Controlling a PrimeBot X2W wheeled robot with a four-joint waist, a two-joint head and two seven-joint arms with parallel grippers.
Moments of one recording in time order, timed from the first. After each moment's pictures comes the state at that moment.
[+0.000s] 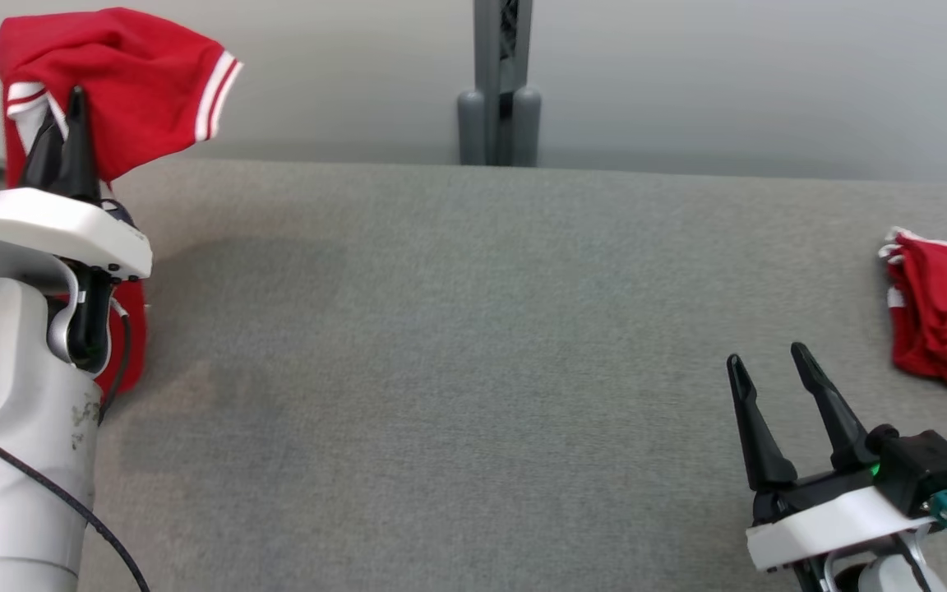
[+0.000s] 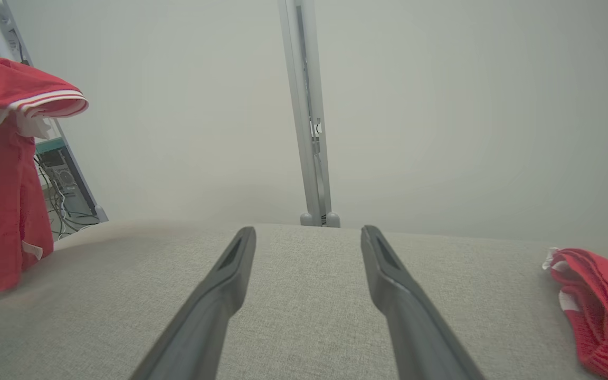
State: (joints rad) left arm -0.80 0.24 -0.05 0.82 -0.43 -0.11 -0.23; right arm -0.10 -0.10 0.14 0.15 0.25 0.13 -0.26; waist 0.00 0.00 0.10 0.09
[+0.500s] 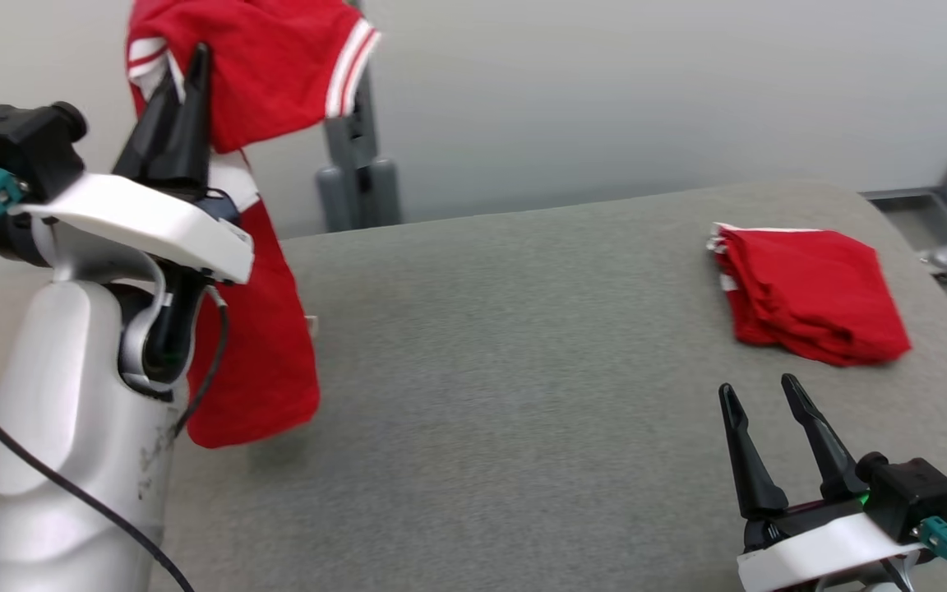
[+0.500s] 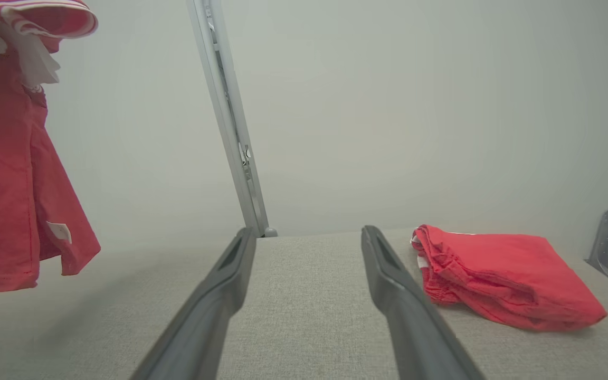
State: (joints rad) left arm -0.65 0.16 -0.11 0.29 -0.48 -0.08 0.00; right arm -0.04 -0.07 0.14 0.15 0.26 0.13 -0.26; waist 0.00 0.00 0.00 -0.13
